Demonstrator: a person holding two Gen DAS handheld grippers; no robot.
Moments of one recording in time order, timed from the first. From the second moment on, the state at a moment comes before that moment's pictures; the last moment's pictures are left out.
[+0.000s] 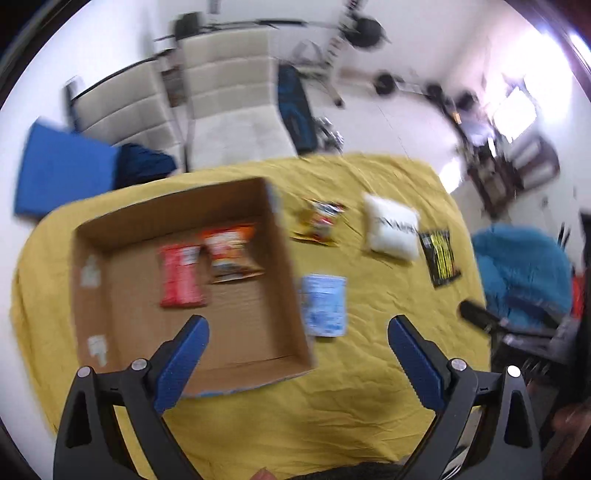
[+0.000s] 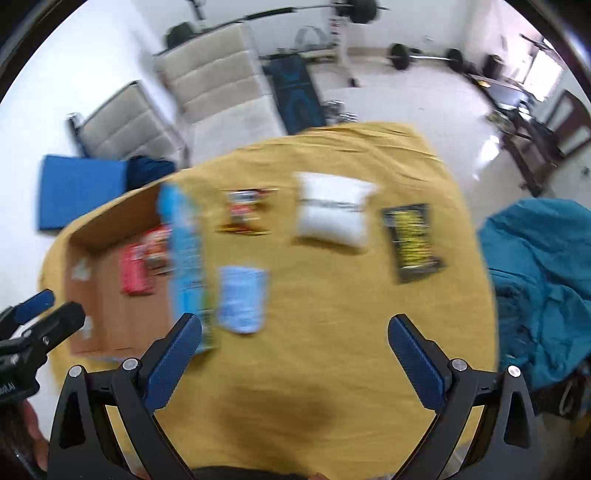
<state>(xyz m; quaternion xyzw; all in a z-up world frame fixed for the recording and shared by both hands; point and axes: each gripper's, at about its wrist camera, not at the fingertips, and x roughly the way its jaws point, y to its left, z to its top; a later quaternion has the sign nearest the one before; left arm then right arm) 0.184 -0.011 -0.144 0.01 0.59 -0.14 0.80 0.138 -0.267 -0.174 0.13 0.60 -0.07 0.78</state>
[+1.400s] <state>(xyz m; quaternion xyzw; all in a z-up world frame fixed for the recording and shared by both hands) 0.260 -0.170 -0.404 0.03 0.78 -0.11 0.61 0.221 -0.434 -0.422 0.15 0.71 -0.10 0.69</state>
